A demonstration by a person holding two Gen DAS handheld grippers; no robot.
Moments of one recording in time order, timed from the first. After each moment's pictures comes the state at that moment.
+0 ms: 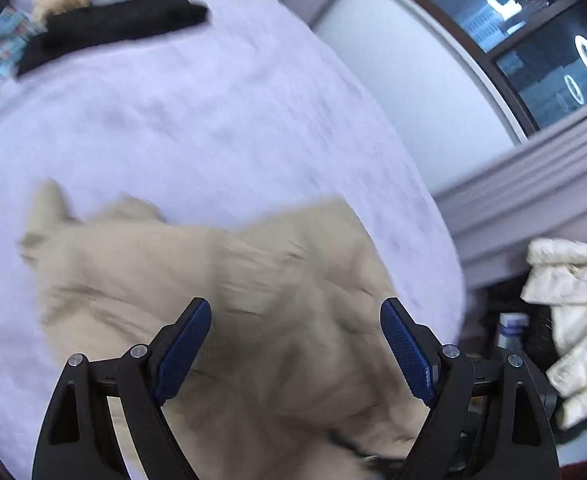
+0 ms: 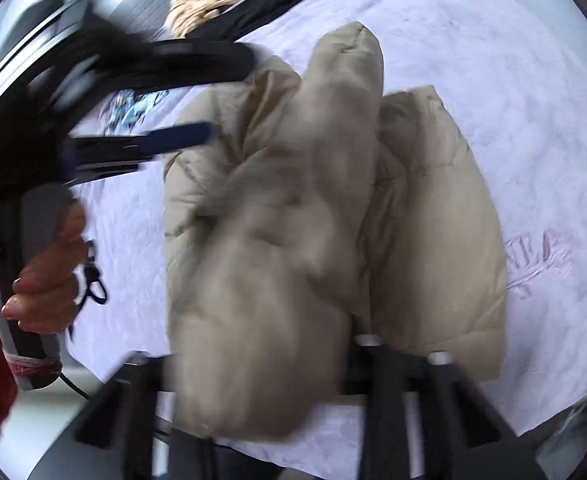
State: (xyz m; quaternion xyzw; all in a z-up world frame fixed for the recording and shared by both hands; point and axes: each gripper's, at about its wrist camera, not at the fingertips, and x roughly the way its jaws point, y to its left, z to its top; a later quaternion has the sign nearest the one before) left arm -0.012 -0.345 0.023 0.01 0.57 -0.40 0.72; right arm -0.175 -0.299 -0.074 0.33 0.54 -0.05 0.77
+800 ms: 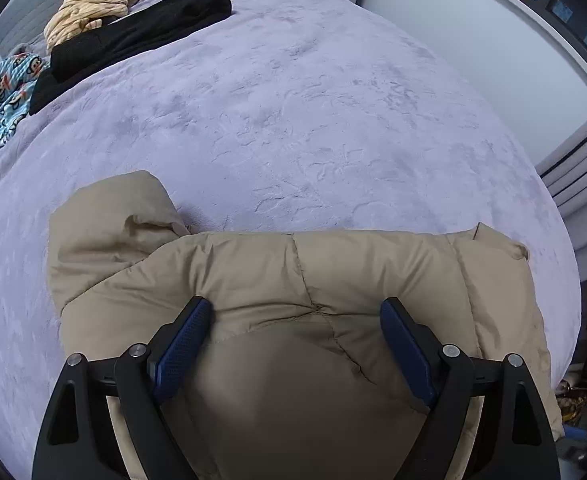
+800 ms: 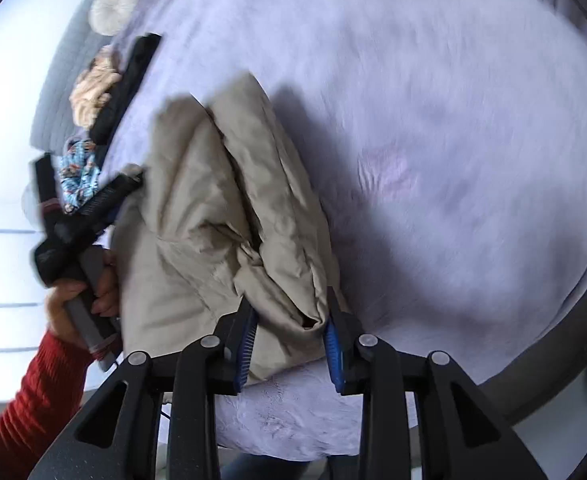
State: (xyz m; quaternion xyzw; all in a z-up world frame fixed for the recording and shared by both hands) left arm -0.006 -0.413 -0.106 0.16 0.55 -0.34 0.75; right arm -0.279 -0.396 -0.082 0.46 0.50 -0.16 0.72
